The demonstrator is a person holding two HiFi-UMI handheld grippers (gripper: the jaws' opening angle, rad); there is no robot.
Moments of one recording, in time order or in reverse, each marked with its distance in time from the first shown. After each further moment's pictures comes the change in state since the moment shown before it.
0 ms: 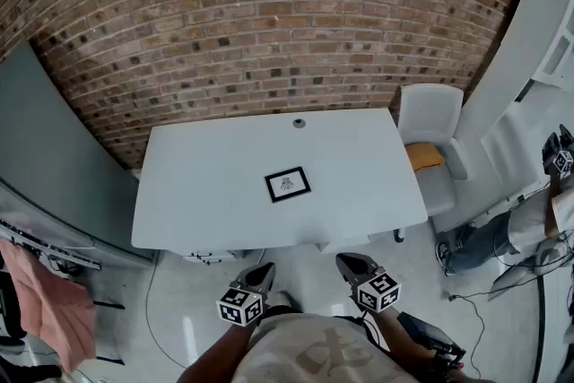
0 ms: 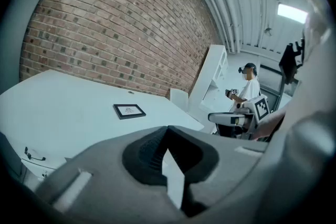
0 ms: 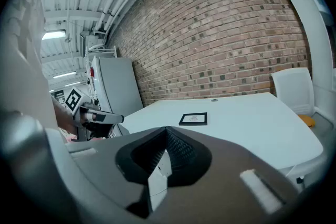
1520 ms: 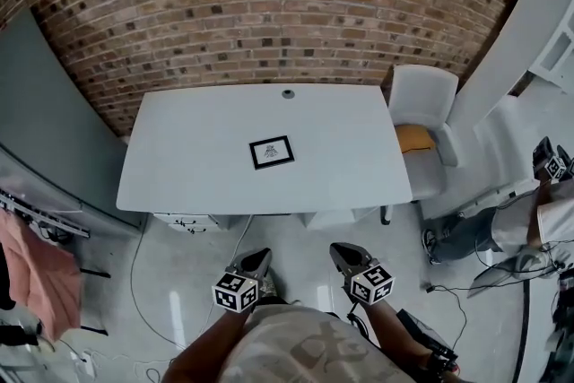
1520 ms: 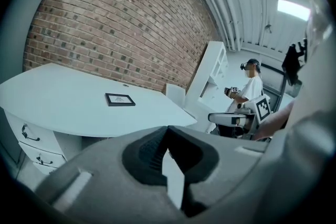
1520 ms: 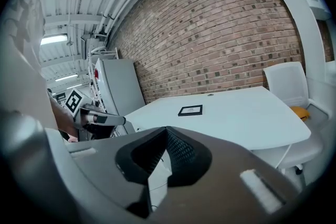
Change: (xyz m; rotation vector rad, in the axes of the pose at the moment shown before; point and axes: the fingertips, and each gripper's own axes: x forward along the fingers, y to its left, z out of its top) left arm 0.006 -0.076 -0.043 -0.027 0.026 0.025; right arm -0.073 -0.006 -0.035 0.034 0.017 0.027
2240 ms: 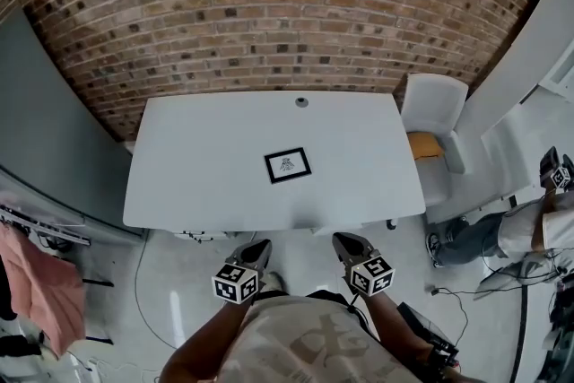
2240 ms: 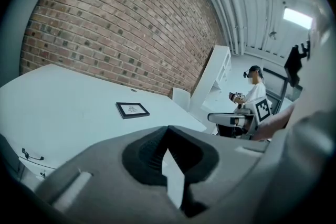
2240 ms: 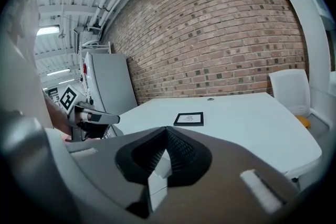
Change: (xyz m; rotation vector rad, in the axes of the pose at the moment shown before) left arm 0.008 0.093 0.055 -0.021 -0.005 -0.016; right arm 0.094 -0.008 0.047 -0.024 0.017 -0.079
